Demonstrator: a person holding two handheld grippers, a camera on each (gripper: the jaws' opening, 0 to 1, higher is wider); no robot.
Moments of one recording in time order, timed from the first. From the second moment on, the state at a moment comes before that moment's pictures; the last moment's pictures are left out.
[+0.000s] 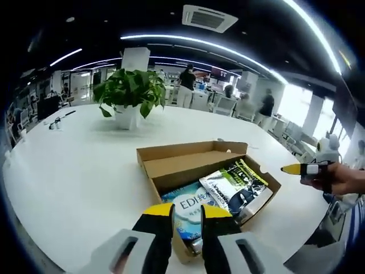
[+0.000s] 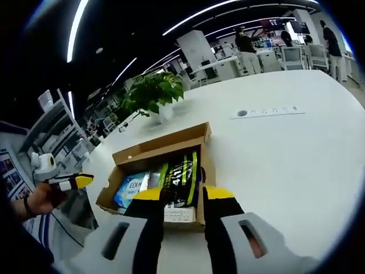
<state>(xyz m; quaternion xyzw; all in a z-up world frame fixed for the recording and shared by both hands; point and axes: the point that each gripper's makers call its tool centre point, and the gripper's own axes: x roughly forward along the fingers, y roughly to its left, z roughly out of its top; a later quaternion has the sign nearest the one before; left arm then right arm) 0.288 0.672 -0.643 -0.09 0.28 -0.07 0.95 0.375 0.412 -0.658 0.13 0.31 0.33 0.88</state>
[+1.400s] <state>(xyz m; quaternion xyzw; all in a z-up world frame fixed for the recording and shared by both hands) 0.281 0.666 -0.661 -0.13 0.30 -0.09 0.94 0.372 0.465 -0.712 -0.15 0.38 0.30 0.86</state>
